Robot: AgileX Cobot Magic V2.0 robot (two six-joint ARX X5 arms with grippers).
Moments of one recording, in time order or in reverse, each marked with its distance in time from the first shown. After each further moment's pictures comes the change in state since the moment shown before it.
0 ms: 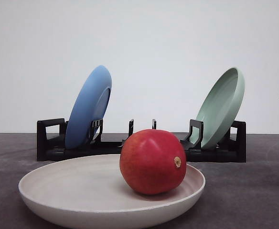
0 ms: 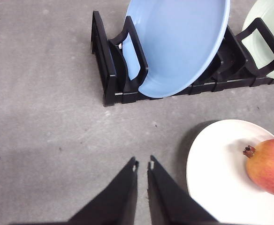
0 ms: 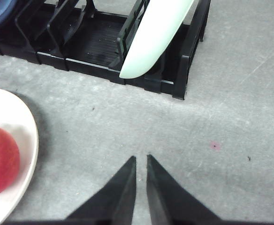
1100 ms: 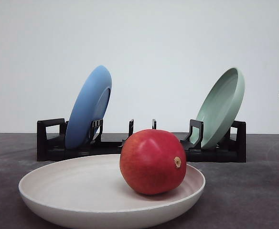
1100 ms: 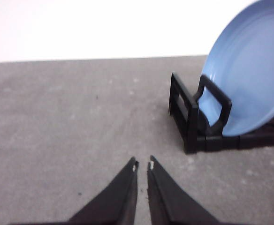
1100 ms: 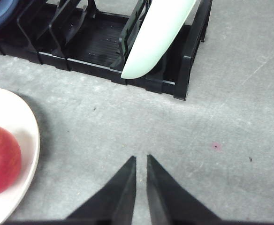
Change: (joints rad) left_arx 0.072 -0.743 -0.750 0.558 -0.220 0.072; right_arx 0.000 0.000 0.000 0.001 0.000 0.000
